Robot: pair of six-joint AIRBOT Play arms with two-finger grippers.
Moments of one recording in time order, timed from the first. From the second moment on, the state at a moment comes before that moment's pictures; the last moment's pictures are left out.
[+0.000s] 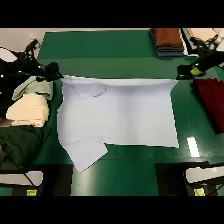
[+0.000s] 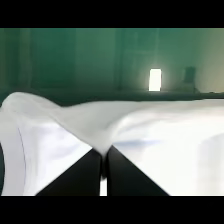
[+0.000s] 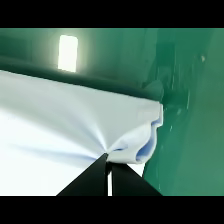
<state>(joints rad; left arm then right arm) 0.09 -1.50 1.45 0.98 -1.07 -1.47 -0.13 -1.59 1.70 -1.32 1.42 1.42</state>
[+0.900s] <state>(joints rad) 0.09 -1.58 1.35 1.08 -1.26 -1.41 -0.10 -1.49 1.36 -1.33 1.30 1.43</state>
